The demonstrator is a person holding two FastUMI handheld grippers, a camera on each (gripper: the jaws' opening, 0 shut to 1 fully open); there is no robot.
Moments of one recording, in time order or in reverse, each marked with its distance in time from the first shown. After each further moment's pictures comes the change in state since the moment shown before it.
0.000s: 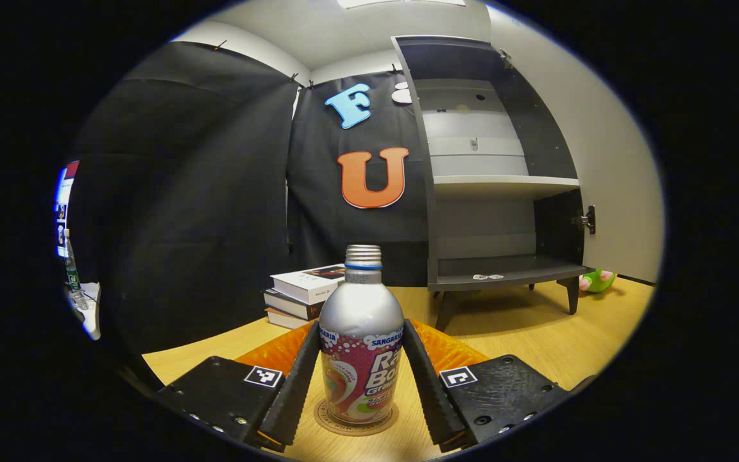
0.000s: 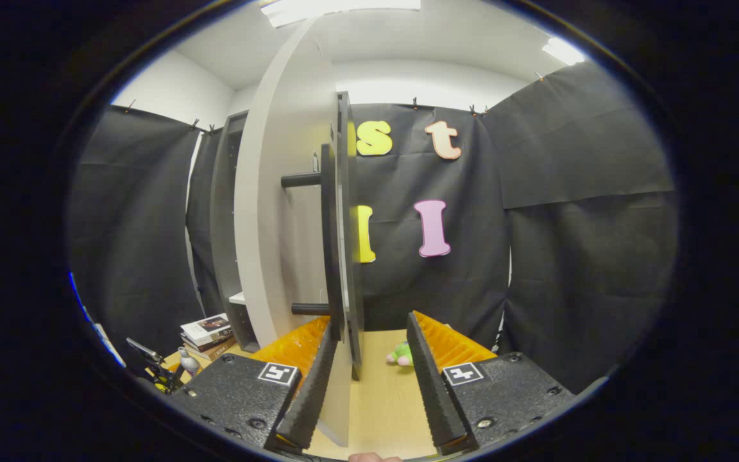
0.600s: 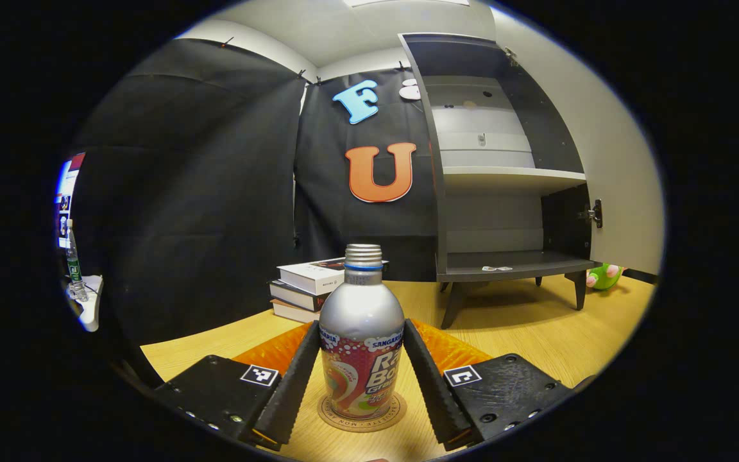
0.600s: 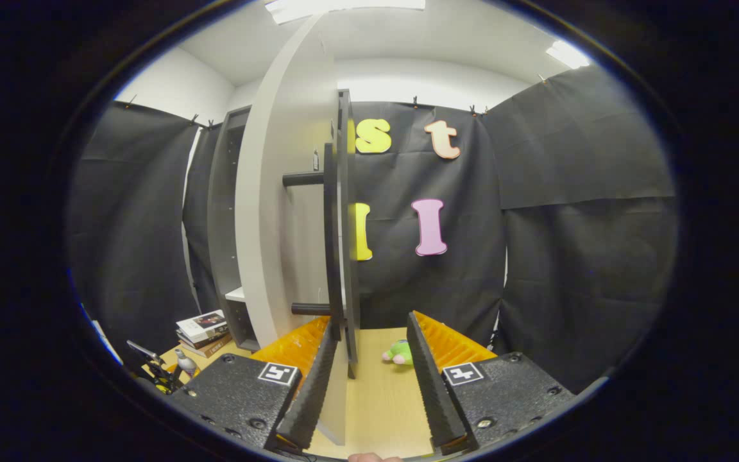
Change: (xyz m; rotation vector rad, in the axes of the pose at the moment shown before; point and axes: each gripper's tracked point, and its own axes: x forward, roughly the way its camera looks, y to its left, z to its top) left arm -0.007 0.003 -0.010 -0.001 0.008 0.007; right arm -0.002 0.000 0.001 -0.021 0.009 -0.020
